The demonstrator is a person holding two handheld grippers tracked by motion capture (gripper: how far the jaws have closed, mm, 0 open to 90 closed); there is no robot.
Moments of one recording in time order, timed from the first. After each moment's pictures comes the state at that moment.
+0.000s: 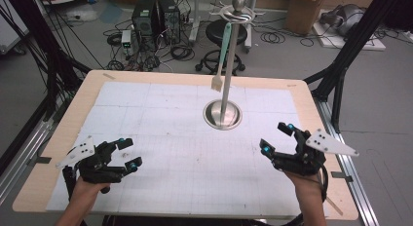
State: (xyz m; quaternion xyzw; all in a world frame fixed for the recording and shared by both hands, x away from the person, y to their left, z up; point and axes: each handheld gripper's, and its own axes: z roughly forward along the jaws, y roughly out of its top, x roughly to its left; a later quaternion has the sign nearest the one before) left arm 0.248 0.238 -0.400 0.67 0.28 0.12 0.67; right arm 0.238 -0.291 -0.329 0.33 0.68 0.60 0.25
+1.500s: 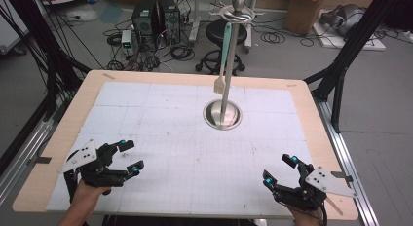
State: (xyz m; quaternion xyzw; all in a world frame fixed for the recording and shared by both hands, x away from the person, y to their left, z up) left arm 0.241 0.233 -0.402 0.68 0.26 0.14 0.67; right arm 0.182 -0.299 -0.384 0.37 0.68 0.58 0.26
